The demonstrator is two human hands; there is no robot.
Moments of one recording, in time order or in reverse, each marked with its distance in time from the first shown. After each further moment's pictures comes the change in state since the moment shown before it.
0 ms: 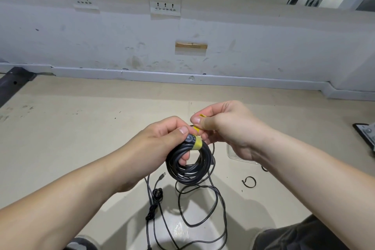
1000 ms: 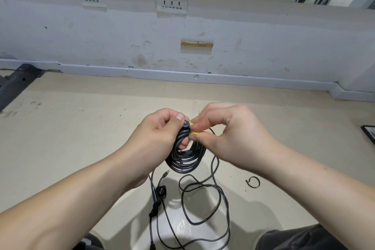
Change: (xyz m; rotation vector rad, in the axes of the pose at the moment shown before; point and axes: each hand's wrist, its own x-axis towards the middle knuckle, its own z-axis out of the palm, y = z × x) left_hand 0.004 0.000 0.005 -0.067 0.301 0.058; right_hand -0.028 0.004 0.007 -0.632 0.052 -0.661
